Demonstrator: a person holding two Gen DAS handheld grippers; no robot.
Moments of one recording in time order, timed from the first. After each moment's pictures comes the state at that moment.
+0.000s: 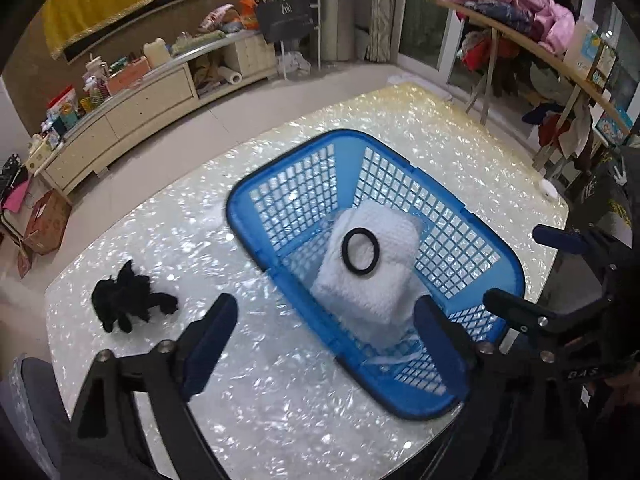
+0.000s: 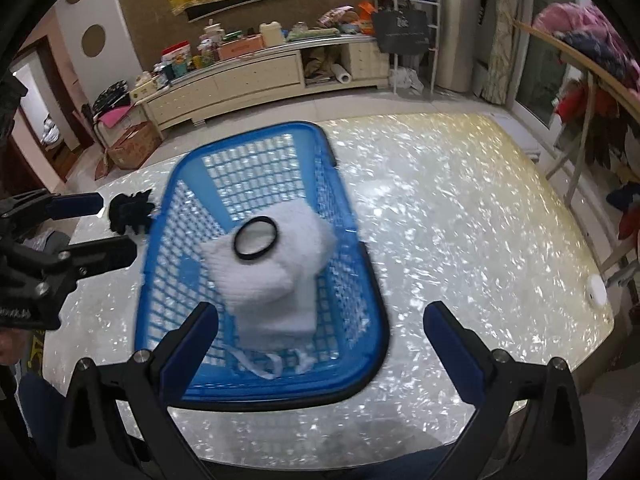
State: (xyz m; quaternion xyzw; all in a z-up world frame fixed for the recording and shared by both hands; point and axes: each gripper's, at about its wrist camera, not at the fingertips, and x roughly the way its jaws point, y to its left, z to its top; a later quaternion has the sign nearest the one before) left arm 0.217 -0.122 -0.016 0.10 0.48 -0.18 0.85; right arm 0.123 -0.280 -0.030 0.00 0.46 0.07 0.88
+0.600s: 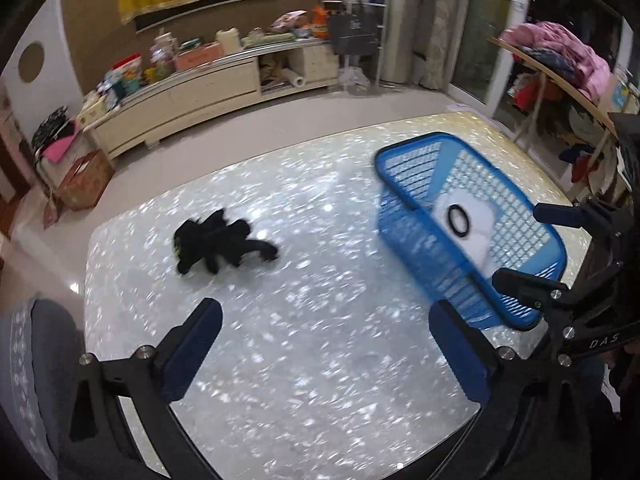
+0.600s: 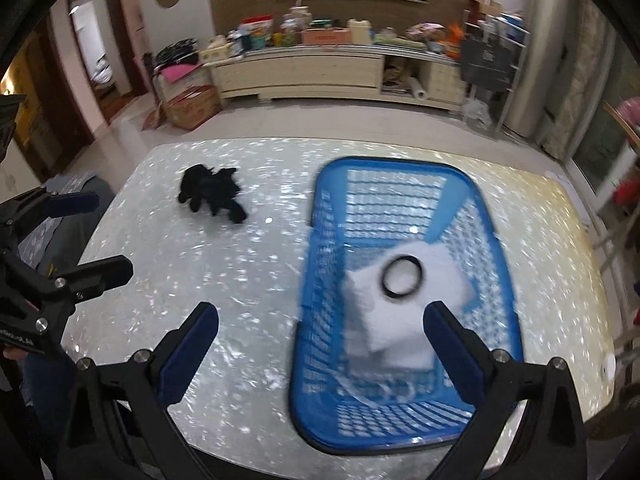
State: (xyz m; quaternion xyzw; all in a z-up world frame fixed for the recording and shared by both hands) left arm 0.168 0.017 -0.008 0.05 0.46 -0.10 0.88; right arm 0.138 -0.166 -0.023 -0.08 0.46 0.17 0.87
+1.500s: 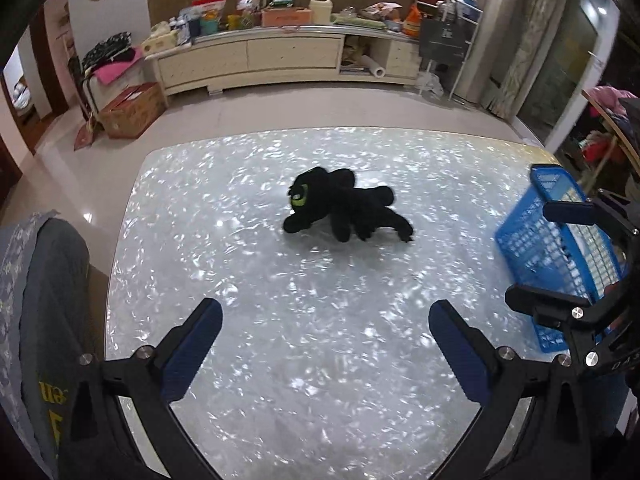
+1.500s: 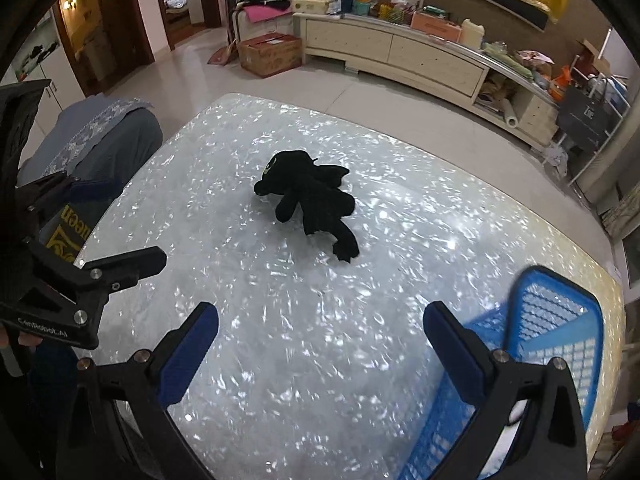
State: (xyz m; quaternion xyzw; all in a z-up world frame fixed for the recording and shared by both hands) left arm 0.191 0.174 -0.069 -0.05 0.48 -0.01 0.88; right arm 0.199 -0.017 -0.067 -0.20 0.48 0.28 0.81
